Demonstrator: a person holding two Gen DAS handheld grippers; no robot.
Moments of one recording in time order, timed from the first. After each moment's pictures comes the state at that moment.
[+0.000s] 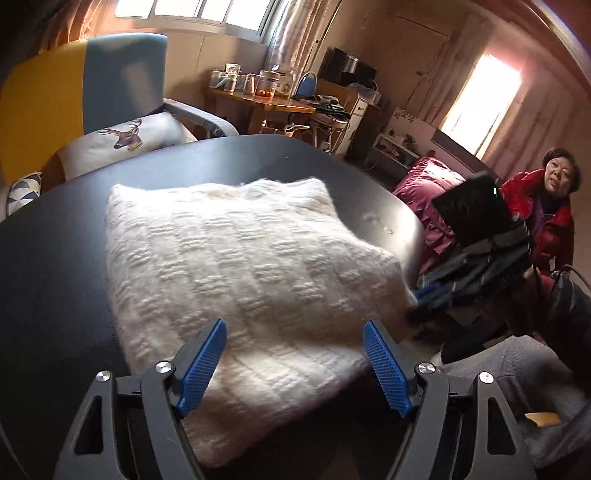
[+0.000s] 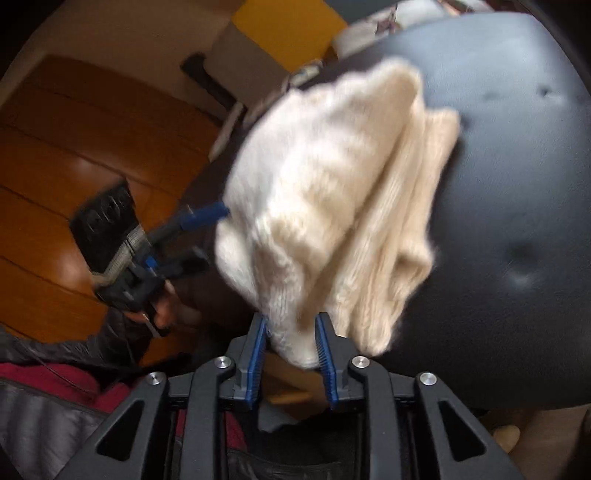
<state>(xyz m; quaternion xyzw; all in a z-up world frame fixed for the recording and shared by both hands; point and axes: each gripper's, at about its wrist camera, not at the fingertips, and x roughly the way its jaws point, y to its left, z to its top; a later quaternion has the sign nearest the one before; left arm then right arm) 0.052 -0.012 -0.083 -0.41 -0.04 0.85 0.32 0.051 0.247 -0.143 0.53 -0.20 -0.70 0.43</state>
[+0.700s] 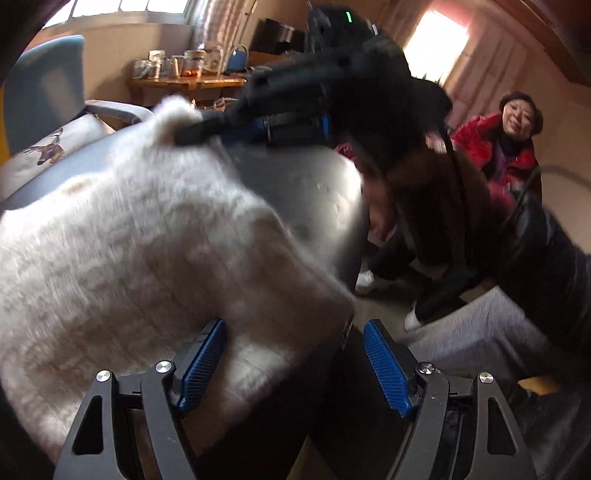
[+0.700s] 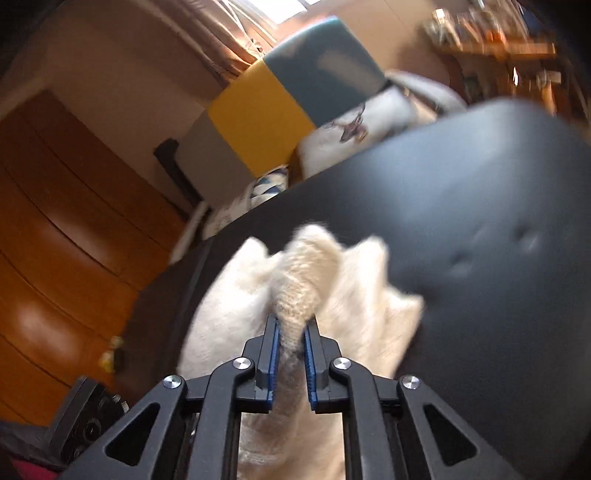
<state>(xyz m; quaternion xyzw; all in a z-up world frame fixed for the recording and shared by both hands) 0.063 0.078 -0.117 -0.44 0.04 0.79 0.42 -0.049 0.226 -0.145 0.46 -0.16 -0.82 0.29</state>
